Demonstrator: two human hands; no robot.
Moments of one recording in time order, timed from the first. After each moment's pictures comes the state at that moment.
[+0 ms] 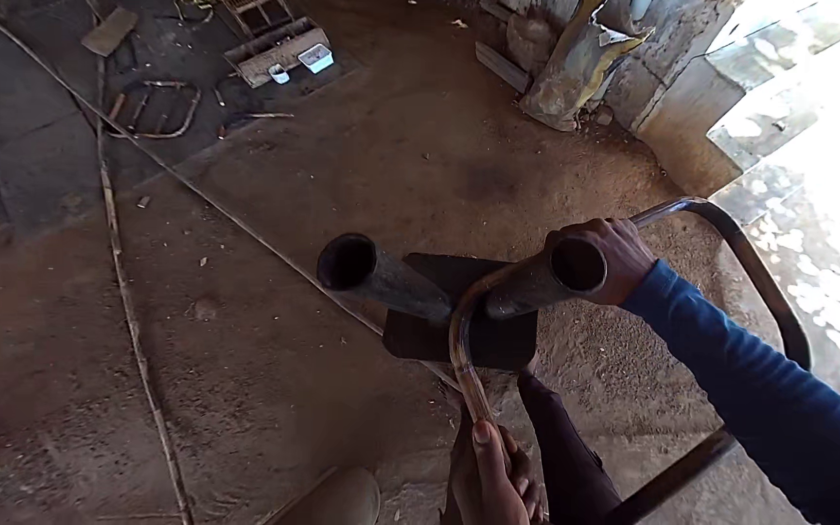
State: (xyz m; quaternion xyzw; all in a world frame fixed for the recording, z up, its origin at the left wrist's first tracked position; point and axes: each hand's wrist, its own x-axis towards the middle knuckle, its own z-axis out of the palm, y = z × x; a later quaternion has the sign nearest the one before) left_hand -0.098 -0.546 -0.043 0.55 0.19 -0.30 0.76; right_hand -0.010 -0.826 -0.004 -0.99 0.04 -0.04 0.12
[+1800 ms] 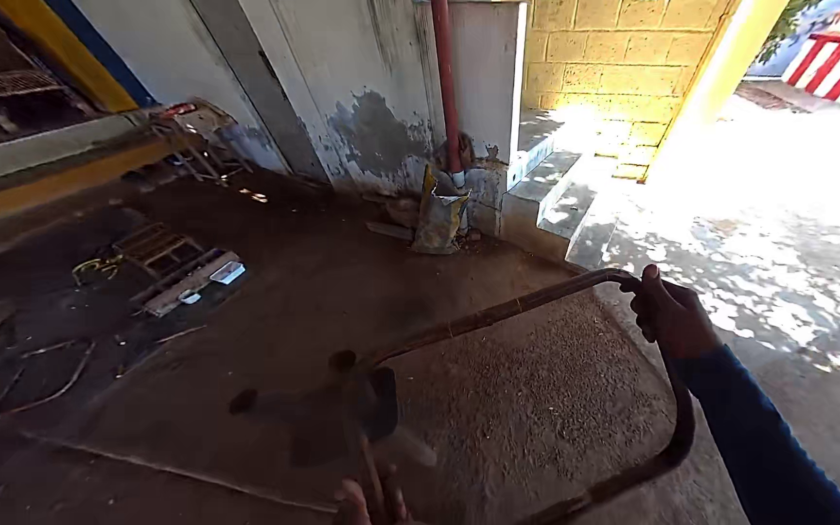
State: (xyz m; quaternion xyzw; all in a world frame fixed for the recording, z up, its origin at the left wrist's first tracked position) left_hand -0.085 -0.529 0.016 0.59 -0.16 -0.27 0.75; right_hand -0.365 -0.889 0.128 -0.63 0.46 -0.40 0.48
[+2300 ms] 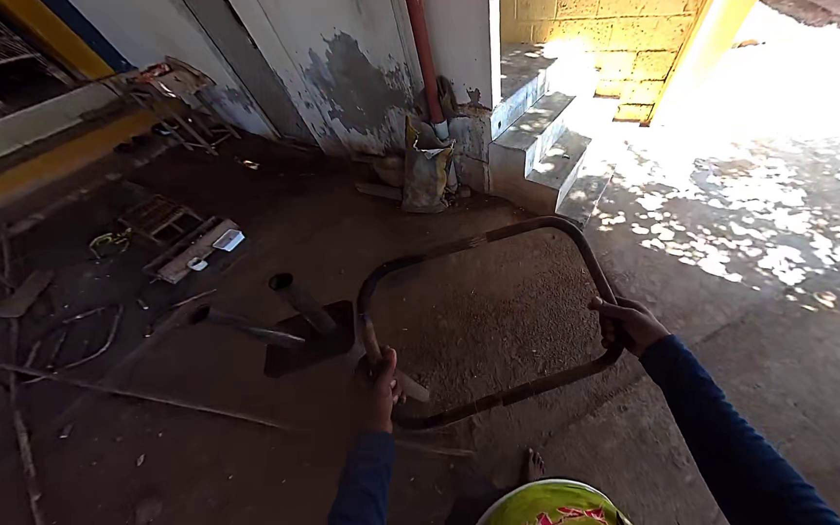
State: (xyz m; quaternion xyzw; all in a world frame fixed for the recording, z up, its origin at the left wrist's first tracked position) left_hand -0.132 -0.584 -0.026 0.70 -0.13 -0.27 0.64; right_hand -0.513 -0.860 -0.017 -0.44 0.45 -0.27 0.73
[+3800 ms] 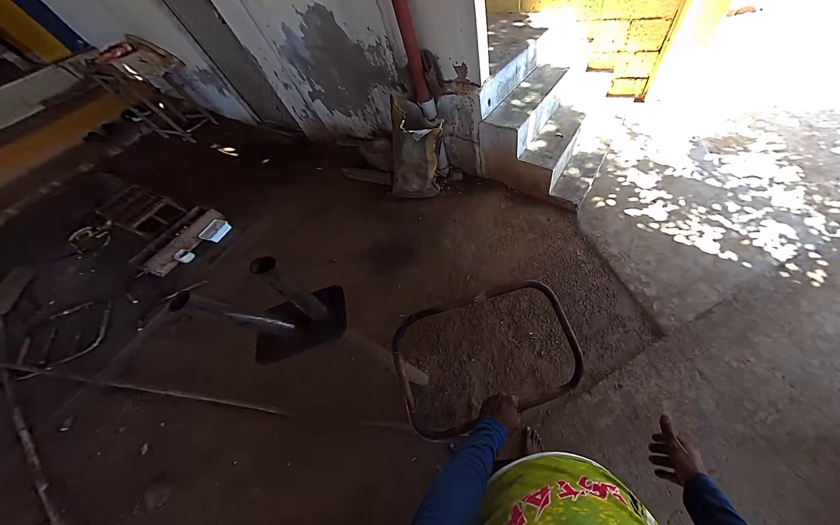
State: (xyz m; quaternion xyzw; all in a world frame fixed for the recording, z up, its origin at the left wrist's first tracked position) left_hand -0.309 -0.626 -0.191 0.69 -0.57 -0.40 -0.17; right_hand -0.707 -0.661 -0.237 -0.26 0.79 -0.13 0.55
